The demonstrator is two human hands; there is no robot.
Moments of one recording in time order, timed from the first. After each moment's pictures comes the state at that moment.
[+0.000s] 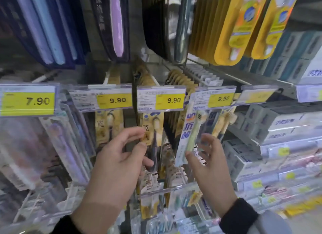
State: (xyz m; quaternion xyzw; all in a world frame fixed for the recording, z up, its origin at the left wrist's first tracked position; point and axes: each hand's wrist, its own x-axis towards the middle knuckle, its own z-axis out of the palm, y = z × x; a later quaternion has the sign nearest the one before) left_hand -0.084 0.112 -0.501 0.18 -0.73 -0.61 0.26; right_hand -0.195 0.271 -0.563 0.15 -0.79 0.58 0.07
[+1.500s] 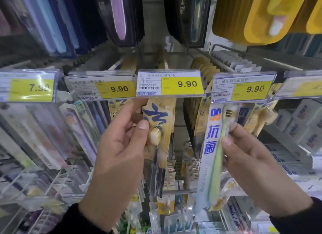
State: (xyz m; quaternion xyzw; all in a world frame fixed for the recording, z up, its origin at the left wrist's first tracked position) left_hand -0.097 0.128 -0.499 0.07 -0.67 -0.60 0.43; right_hand -0.237 0.302 -0.538 0.35 -0.54 0.73 -0.22
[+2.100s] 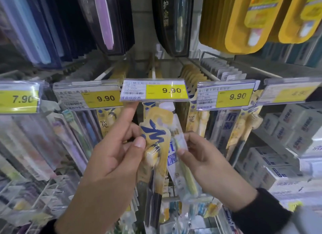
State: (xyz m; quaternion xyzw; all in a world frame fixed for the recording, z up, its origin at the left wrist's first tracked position) left_hand -0.089 0.131 -0.496 0.02 -0.73 -0.57 0.38; right_hand -0.232 0.261 -0.540 0.36 -0.71 0.58 -0.17
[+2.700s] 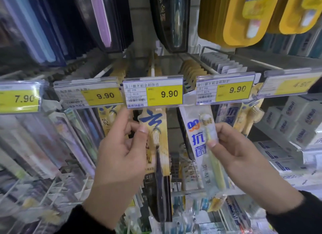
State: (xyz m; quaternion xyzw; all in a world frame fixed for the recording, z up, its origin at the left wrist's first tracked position) left_hand -0.111 0.129 -0.504 0.11 -0.76 -0.50 0.40; right_hand -0.238 0.302 -0.528 0.34 -0.71 0.60 -0.11
